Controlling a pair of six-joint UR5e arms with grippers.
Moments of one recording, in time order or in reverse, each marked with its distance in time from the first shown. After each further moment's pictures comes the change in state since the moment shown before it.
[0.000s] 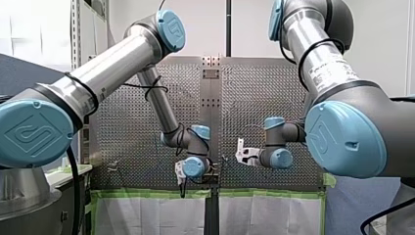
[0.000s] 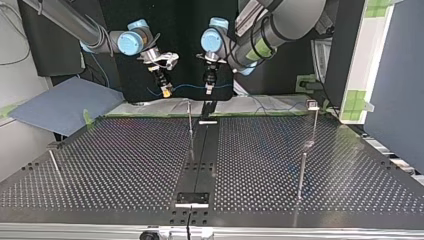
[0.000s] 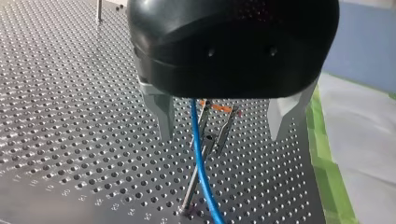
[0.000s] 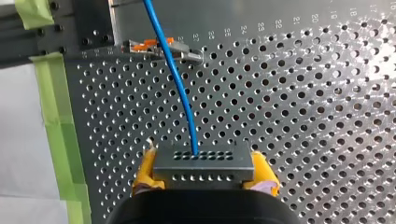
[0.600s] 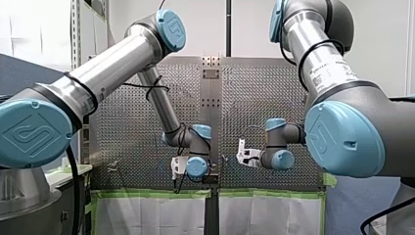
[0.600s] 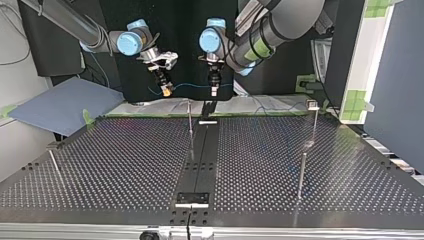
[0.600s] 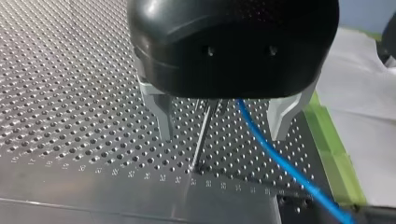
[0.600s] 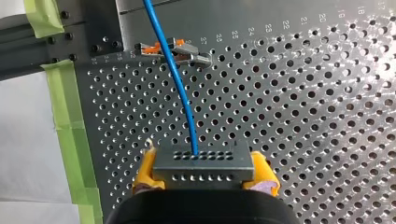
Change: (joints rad) left arm -0.007 0.000 0.014 0.001 -0.148 0.150; right arm -0.009 0.010 0.001 0.002 -0.023 0.017
